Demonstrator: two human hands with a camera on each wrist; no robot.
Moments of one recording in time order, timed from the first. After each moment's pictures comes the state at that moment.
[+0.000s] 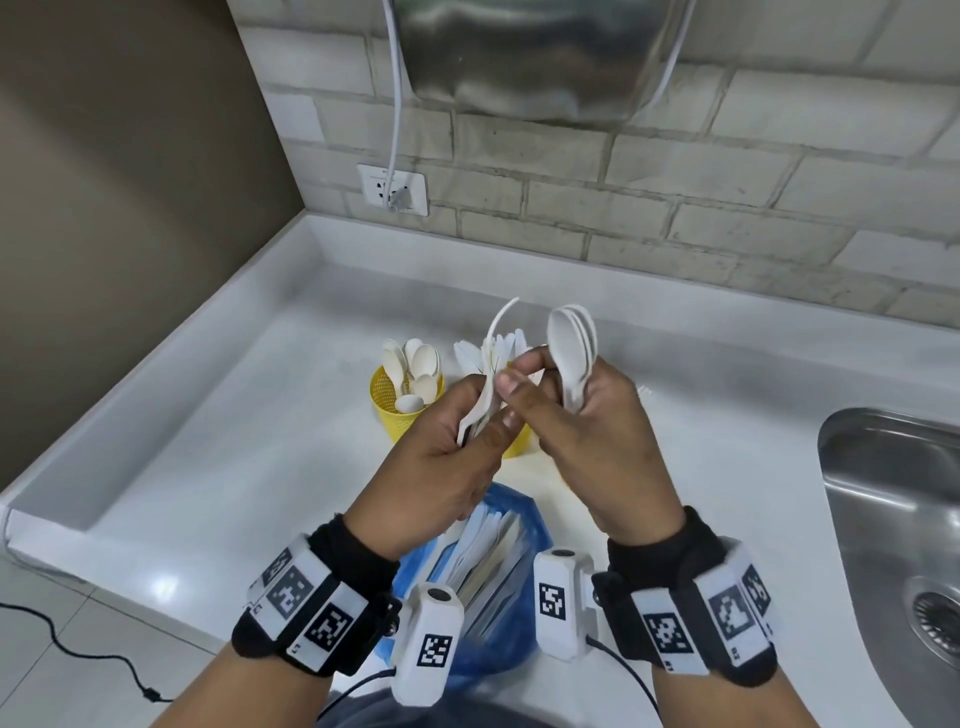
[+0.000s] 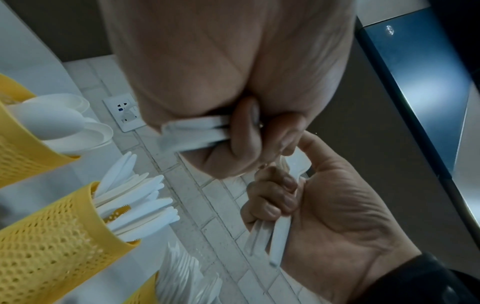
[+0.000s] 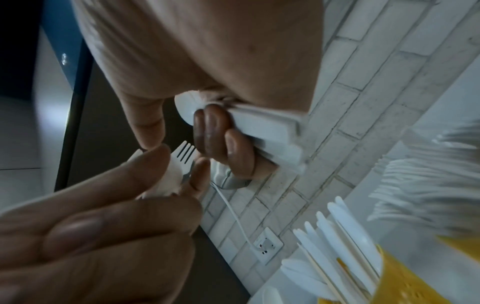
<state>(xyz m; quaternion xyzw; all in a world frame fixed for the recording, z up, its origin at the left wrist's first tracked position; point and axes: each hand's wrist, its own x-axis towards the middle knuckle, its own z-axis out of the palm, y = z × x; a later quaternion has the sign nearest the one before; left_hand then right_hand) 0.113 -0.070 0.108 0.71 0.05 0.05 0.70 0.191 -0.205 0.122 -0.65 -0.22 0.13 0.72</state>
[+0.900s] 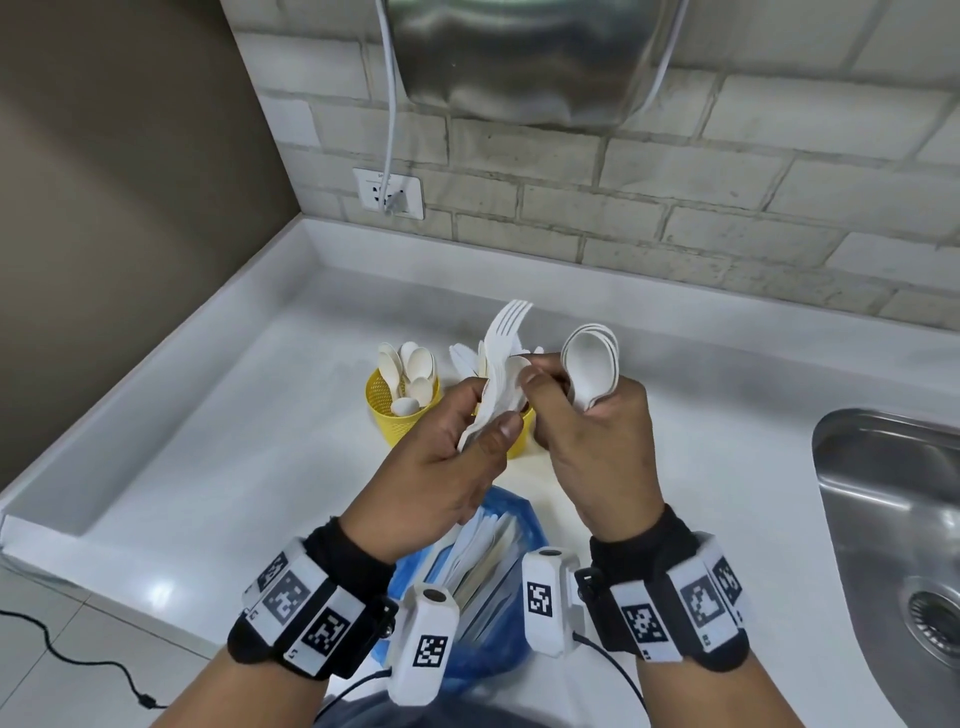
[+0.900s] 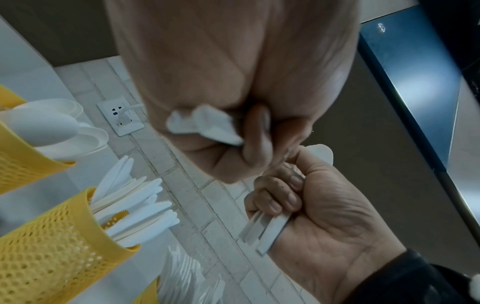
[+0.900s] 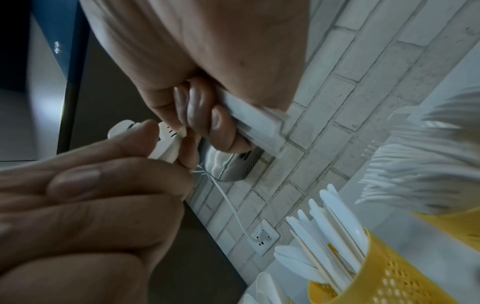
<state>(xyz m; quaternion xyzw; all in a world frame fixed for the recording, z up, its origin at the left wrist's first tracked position) 0.113 -0.074 0.112 0.72 0.04 0.05 0.70 0.193 -0.200 0.111 -0.66 -0.16 0.03 0.73</state>
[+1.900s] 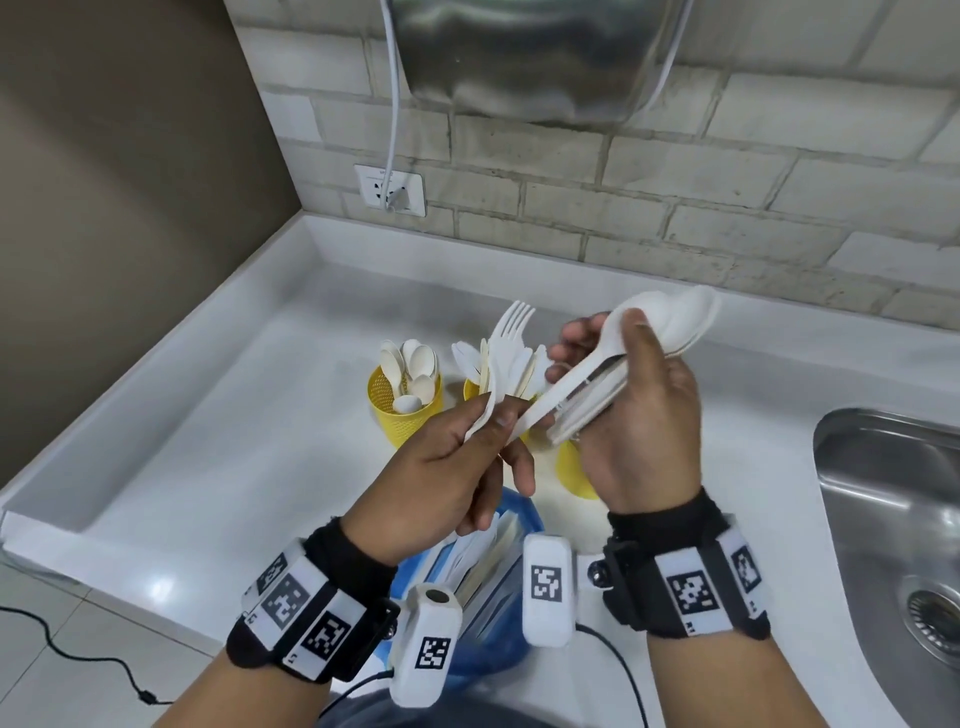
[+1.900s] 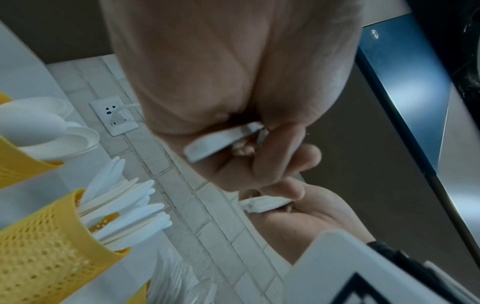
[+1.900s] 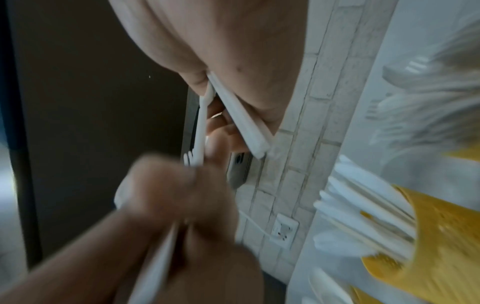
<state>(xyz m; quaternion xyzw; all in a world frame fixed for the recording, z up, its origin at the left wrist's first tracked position) 0.109 -0.073 0.116 0.72 0.05 -0.01 0.69 0.206 -0.206 0.132 -0.43 -0.05 0.12 0.89</state>
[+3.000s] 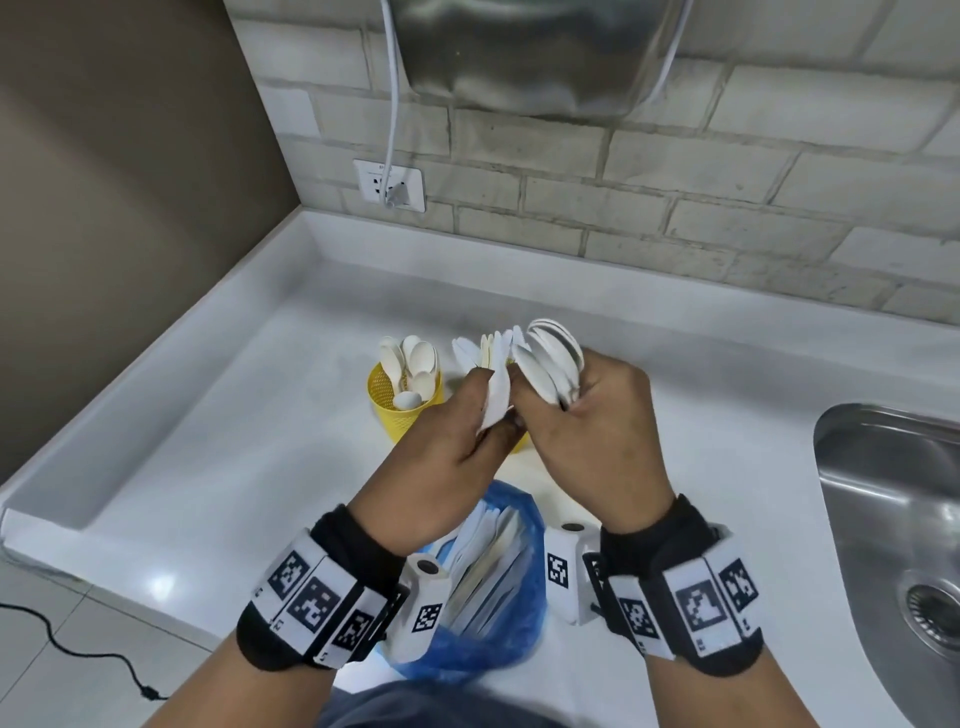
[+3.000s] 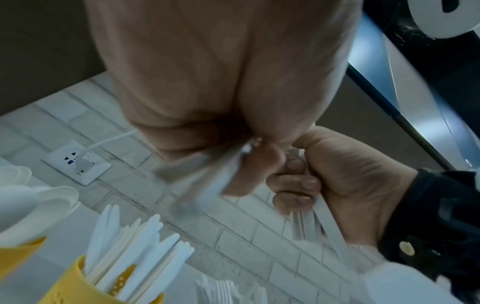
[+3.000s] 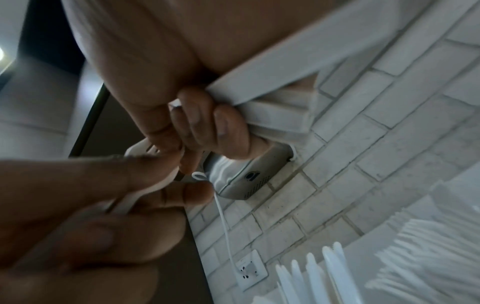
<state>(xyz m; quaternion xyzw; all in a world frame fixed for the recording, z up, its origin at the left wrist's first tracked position) 0.118 -0.069 0.108 0.85 0.00 0.09 0.52 0.193 -0.202 0.124 -0.74 -0.27 -0.03 0.62</state>
